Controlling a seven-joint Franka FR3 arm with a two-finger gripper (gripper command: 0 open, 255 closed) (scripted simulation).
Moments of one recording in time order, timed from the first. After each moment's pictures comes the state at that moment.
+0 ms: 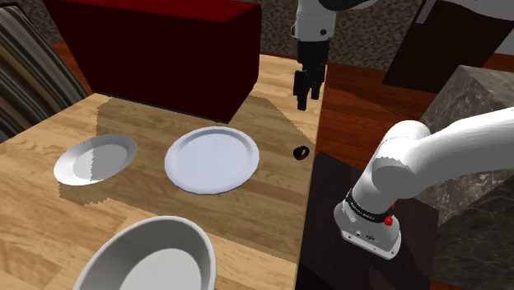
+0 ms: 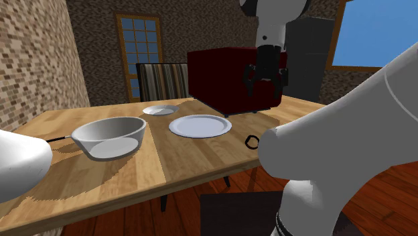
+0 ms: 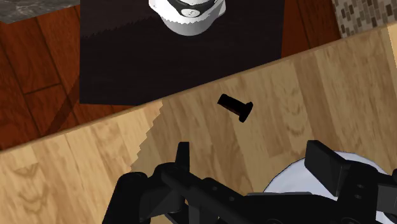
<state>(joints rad) 0.02 -0.76 -0.01 -2.43 0.09 1.47 -0.05</state>
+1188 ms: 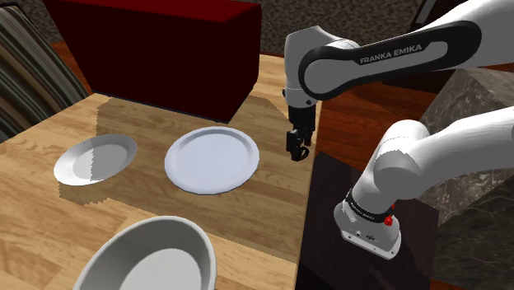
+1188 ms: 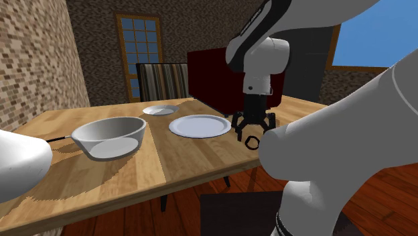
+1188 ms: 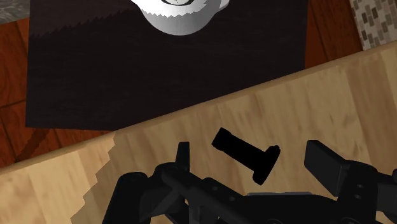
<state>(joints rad) 0.07 -0.76 0.08 -2.81 0.16 1.80 -0.01</state>
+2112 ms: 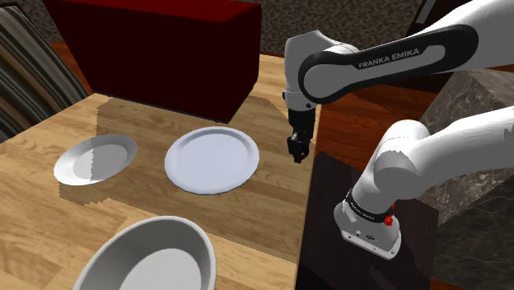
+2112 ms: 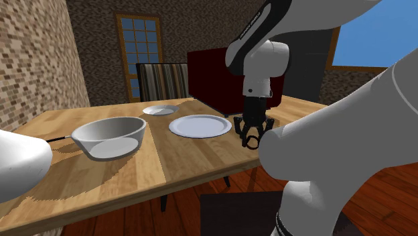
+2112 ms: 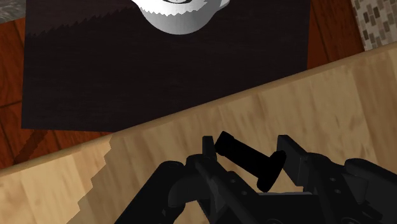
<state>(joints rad) 0.07 -0.76 0.09 -2.83 0.16 1.82 -0.01</state>
